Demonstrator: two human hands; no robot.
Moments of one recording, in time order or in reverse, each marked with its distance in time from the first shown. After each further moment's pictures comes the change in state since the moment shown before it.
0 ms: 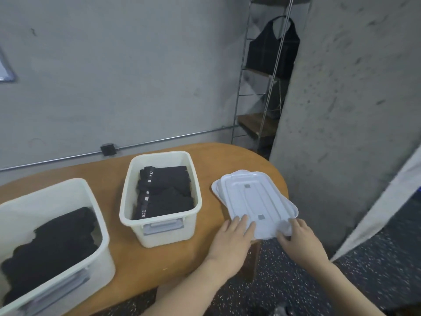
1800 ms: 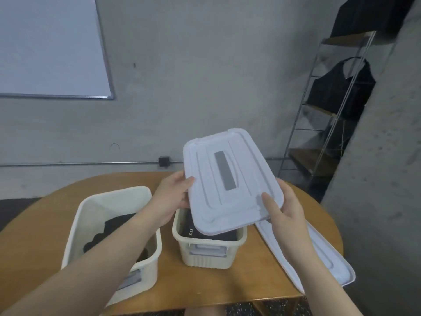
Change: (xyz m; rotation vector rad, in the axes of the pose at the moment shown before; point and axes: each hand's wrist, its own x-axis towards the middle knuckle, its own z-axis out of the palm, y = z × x) left_hand -0.081 -0.195 -0.189 -1.483 0.604 -0.754; right_hand -0.012 -0.214 -0.086 1.125 0.050 -0.538
